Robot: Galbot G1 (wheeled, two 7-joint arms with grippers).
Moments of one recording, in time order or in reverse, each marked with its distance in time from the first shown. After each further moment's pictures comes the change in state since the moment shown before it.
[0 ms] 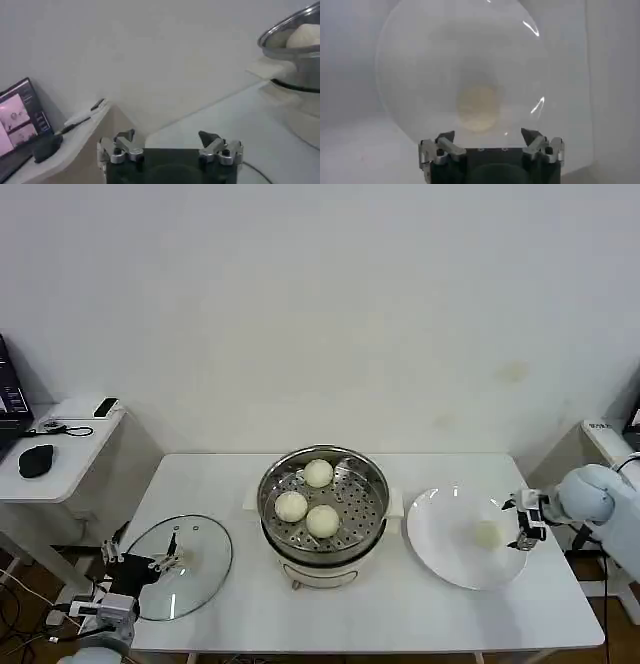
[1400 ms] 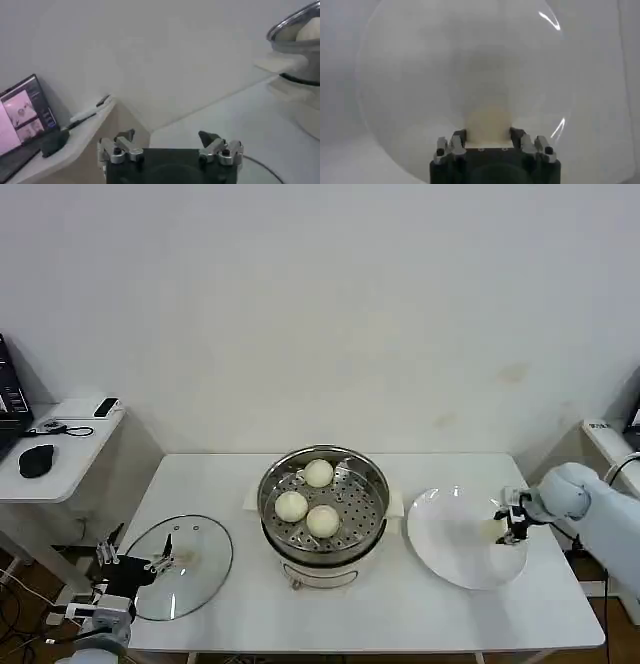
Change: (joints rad) left arm 0.007 -0.004 -0.008 0.007 -0.001 -0.006 -0.003; right arm 0.033 0.058 -0.008 -0.044 -0.023 -0.064 -0.064
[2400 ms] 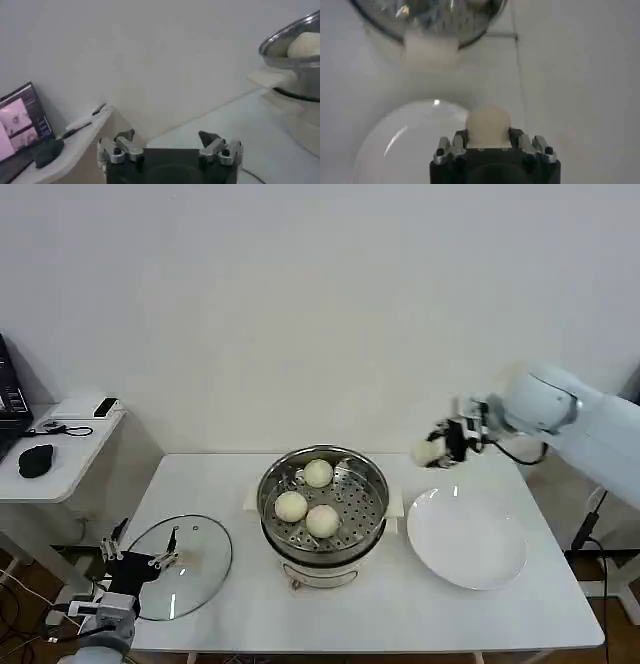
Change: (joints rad) left arm -0.007 -0.013 0.008 -0.016 0.007 -0.002 -0.002; right arm 0.688 0.065 -0.507 0.305 0.504 -0.228 0.110
